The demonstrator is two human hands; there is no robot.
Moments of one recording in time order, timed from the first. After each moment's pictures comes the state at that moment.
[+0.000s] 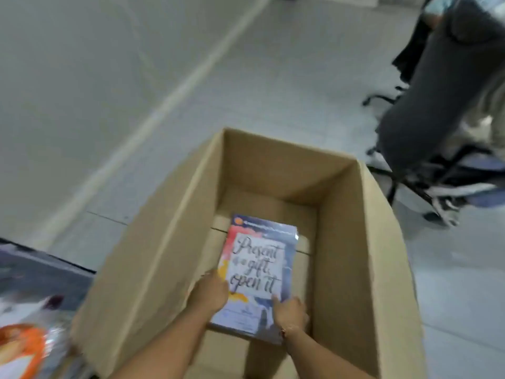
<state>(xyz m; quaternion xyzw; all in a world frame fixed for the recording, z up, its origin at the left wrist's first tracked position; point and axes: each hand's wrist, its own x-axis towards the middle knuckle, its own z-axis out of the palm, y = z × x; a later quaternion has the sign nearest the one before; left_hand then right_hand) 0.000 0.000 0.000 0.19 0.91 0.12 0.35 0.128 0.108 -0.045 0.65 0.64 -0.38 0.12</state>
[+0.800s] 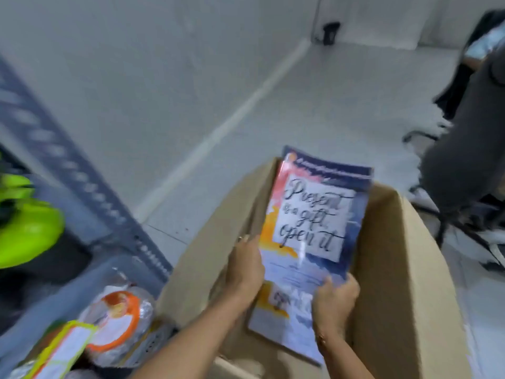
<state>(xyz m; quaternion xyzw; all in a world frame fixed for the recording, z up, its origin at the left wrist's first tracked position) -0.004 -0.028 0.163 0.22 0.95 0.22 0.11 0.097 0.076 0.091 0.58 0.60 -0.46 -0.29</state>
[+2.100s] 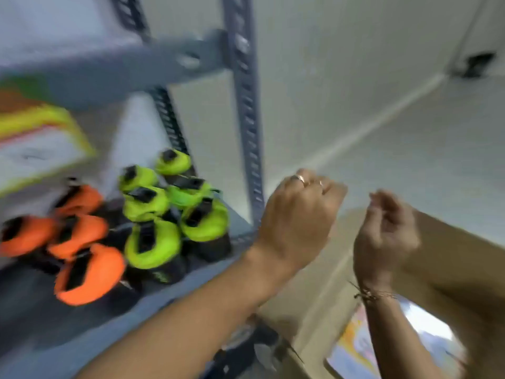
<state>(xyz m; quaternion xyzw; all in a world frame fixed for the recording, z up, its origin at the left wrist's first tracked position) -0.025 -0.140 0.361 0.35 0.88 0.11 -0.30 -0.019 -0.022 0.289 0.15 0.66 -0.49 -0.55</state>
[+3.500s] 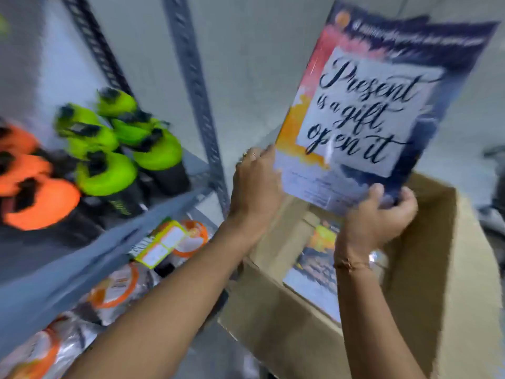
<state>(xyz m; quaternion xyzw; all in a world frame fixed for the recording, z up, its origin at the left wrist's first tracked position) 0.043 -0.121 0.302 0.18 0.93 0.29 -0.16 0.091 0.002 0.253 0.41 0.51 -0.52 -0.54</state>
